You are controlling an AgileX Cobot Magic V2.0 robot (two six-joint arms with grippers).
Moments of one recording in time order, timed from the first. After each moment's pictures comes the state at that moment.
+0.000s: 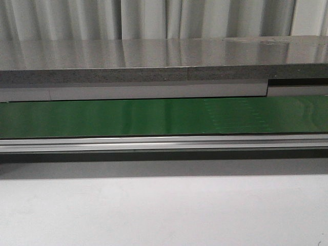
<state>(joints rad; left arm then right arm) 0.40 2.03 -1.43 -0.05 1.00 0.09 0.05 -0.01 0.03 0.02 0.10 -0.01</state>
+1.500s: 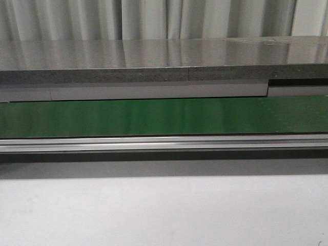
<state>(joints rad) 0.33 1.80 -1.48 -0.09 1.00 0.09 0.05 -0.01 0.03 0.02 0.10 -0.01</state>
